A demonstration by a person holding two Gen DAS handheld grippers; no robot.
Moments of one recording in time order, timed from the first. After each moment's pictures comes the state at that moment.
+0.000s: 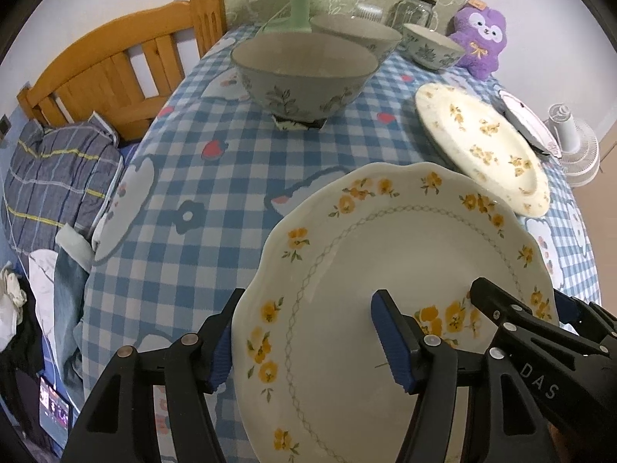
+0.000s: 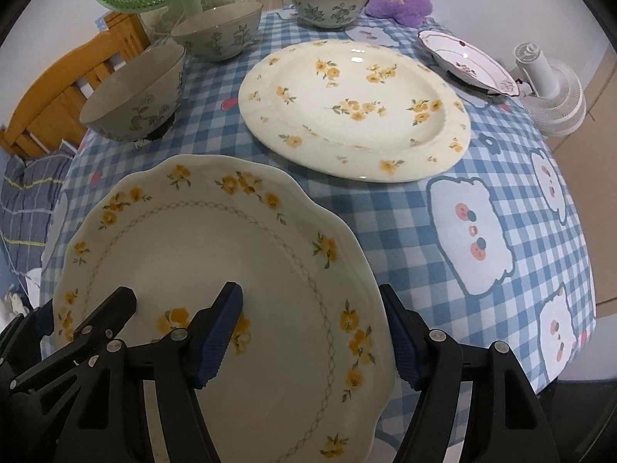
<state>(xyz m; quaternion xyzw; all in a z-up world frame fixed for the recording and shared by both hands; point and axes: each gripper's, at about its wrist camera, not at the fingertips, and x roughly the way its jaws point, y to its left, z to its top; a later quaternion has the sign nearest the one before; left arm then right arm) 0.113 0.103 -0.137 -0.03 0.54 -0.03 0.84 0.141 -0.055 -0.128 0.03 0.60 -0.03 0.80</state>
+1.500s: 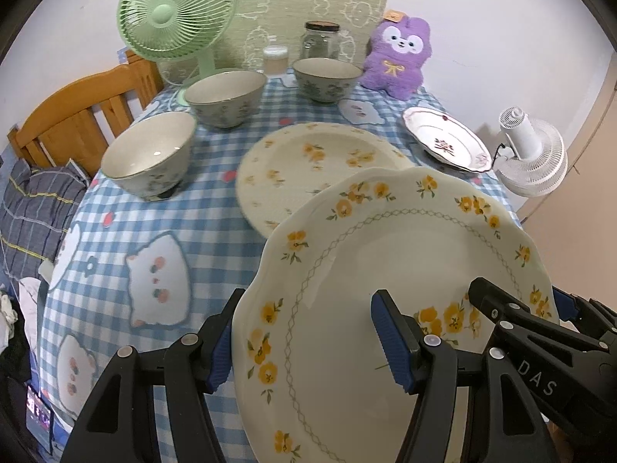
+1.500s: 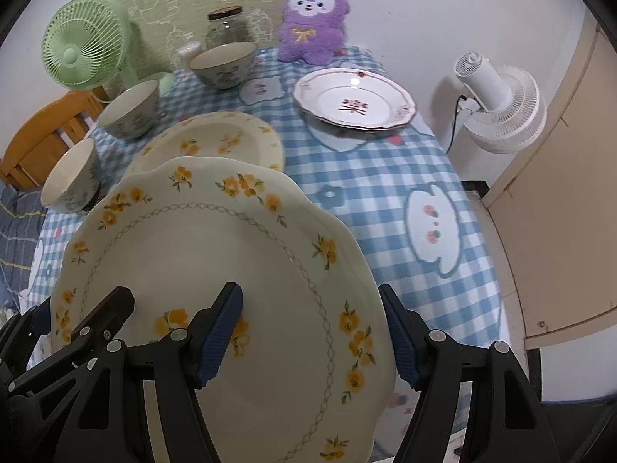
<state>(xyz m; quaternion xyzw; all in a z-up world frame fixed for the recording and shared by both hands) 0.116 -0.066 -0.093 -0.02 0.49 -0.05 0.87 0.147 -0.234 -0.075 0.03 0.56 -0.05 0.83</state>
